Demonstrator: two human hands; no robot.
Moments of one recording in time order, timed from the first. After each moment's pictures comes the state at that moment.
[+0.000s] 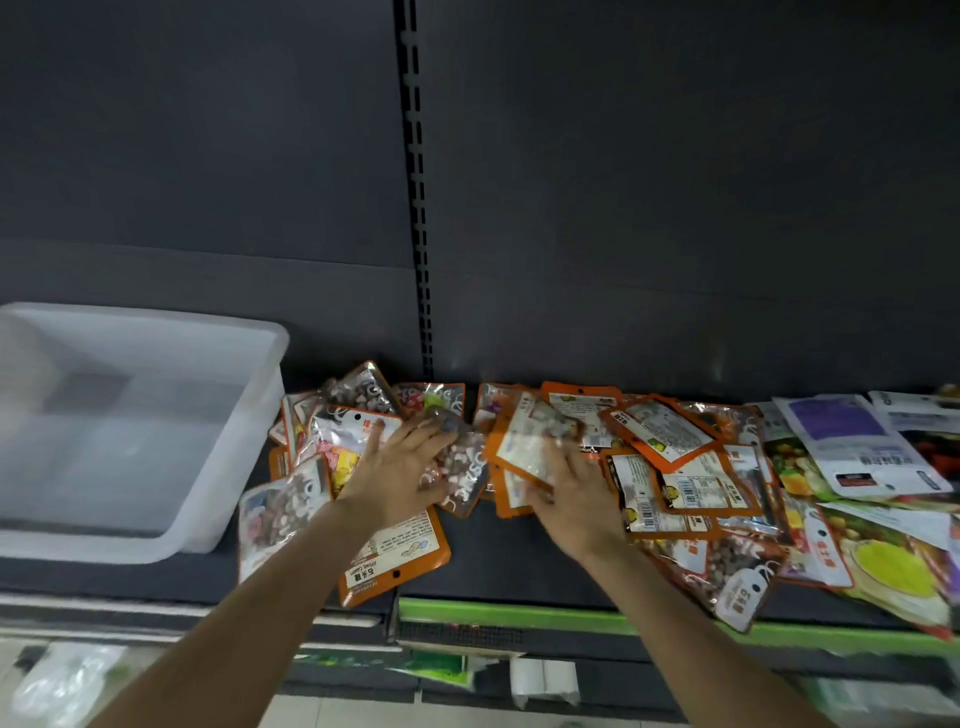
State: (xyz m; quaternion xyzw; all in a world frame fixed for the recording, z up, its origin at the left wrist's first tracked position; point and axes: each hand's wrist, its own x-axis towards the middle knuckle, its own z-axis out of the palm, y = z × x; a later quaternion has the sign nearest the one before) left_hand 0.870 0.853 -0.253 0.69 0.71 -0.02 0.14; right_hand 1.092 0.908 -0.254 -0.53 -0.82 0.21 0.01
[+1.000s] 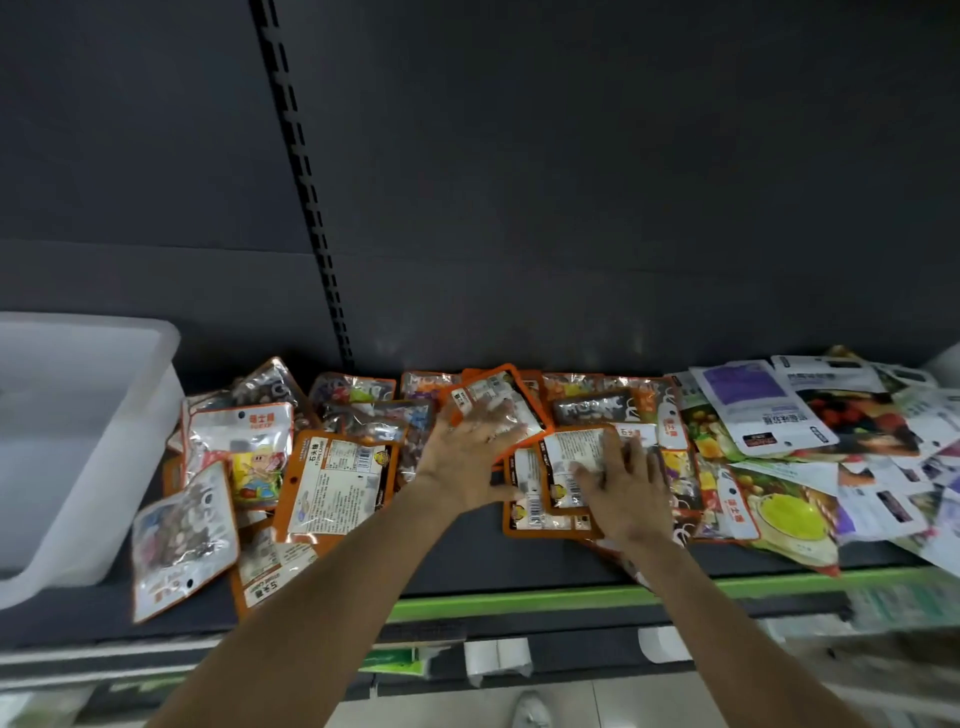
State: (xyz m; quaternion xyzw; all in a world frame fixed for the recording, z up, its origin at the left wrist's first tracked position) left_hand 0.996 0.924 -0.263 0.79 0.61 -0.10 0.06; right_hand 1.205 0.930 -0.261 -0.69 -0.69 0.19 -0.04
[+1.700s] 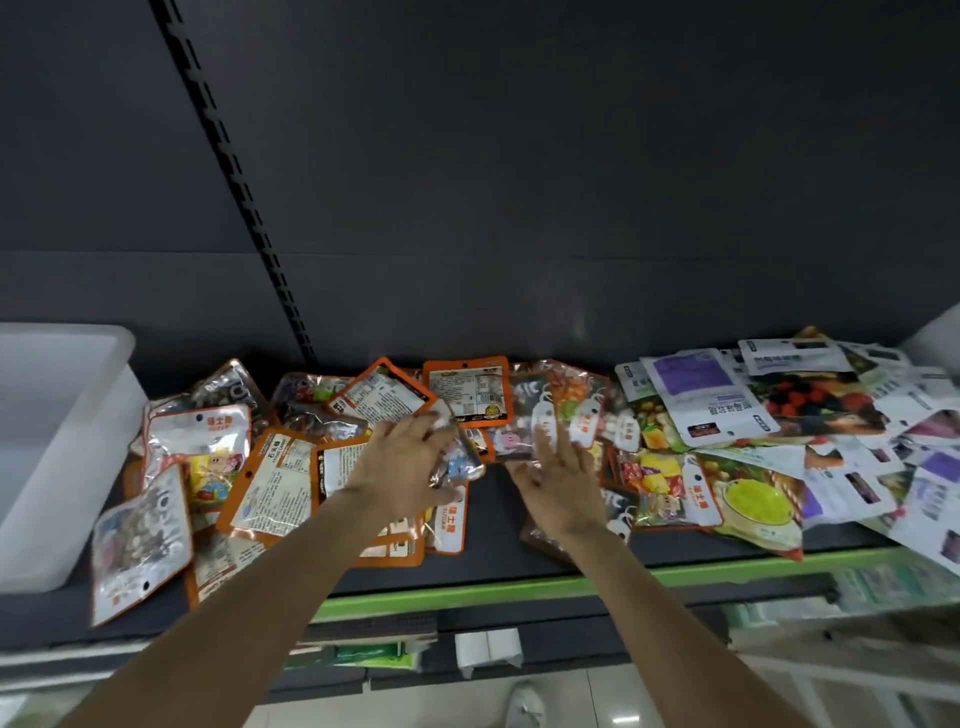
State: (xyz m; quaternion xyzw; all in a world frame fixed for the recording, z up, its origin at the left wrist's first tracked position) left_hand 0.991 0.902 -0.247 0.76 0.65 -0.06 0.08; right_hand 1.193 0.934 -0.272 -0.59 -0.79 0.18 -0.08
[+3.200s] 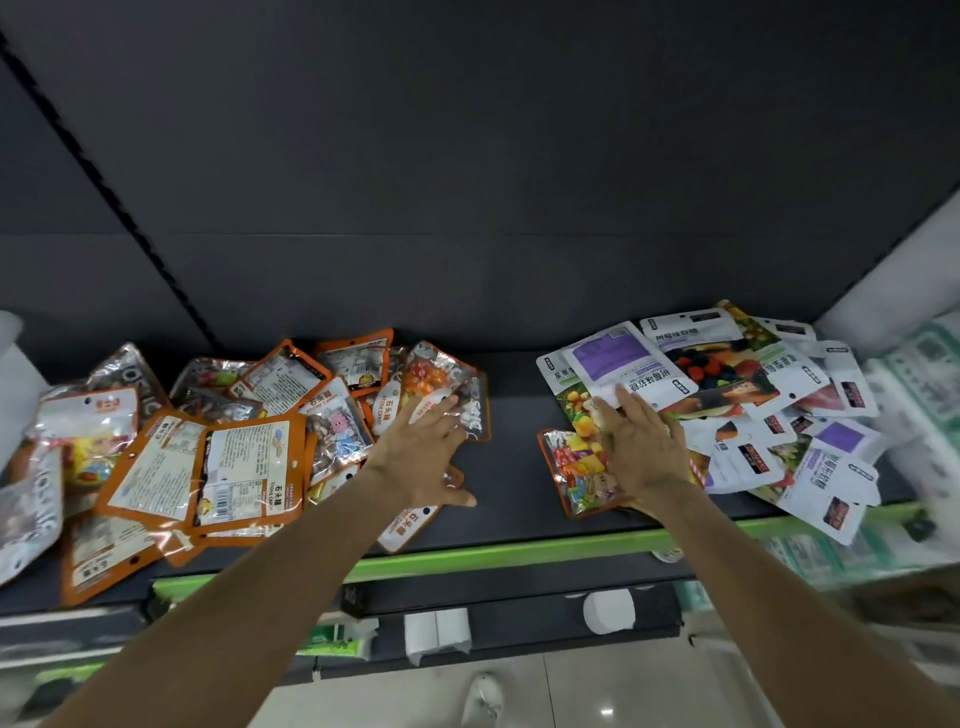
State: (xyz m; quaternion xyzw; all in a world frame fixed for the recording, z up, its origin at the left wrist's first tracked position) left_hand 1.127 0.927 -0.245 0.80 0.57 -0.19 0.03; right_hand 1.383 0.983 -0.243 -0.63 -0.77 0.06 -0.09
